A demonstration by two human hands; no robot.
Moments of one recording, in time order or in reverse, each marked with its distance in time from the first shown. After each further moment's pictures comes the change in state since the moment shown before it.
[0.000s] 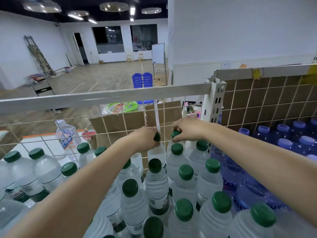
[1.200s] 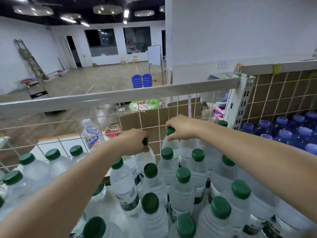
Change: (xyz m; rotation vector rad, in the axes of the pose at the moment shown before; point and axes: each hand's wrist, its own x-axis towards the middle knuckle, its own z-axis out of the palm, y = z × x) left_hand -0.062 -0.128 -0.029 0.182 -0.027 0.054; right_hand 0.034 -0.129 0.007 0.038 0.016 0.028
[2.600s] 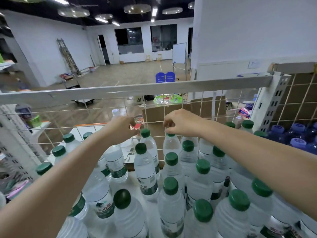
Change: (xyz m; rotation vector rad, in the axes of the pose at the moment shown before) left_hand -0.069 -0.060 -0.015 -0.094 0.267 -0.285; right_hand 0.000 -0.058 -0.001 0.088 0.137 -0.210
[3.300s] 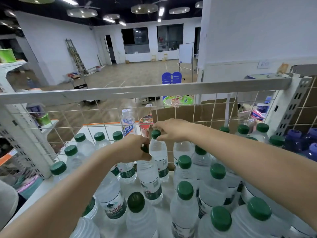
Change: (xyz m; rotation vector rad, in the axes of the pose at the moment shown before) left_hand -0.027 -0.003 0.017 -0.059 -0.262 0.109; right_hand 0.047 -0.033 0.029 -0.178 -0.176 -0.062
